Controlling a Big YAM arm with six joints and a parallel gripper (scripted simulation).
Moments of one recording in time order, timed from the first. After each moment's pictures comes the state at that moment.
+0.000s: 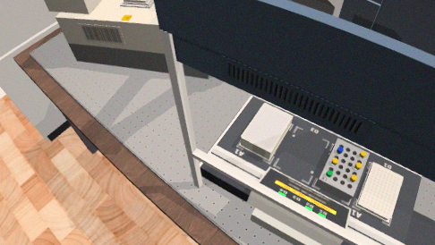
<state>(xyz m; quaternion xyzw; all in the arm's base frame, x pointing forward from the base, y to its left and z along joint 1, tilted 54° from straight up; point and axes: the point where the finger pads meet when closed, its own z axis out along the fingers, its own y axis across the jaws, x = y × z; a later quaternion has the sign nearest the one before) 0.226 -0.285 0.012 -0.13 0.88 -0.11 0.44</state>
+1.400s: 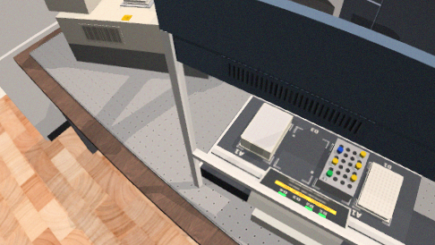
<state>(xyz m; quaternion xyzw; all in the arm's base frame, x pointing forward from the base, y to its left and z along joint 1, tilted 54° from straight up) 0.226 -0.286 0.012 -0.13 0.88 -0.11 0.44</state>
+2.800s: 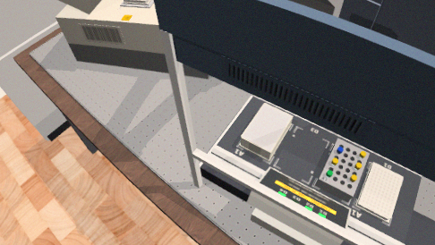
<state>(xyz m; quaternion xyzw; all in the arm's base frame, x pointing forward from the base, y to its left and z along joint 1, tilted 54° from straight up) 0.183 -0.235 0.023 -0.13 0.88 -0.12 0.44</state>
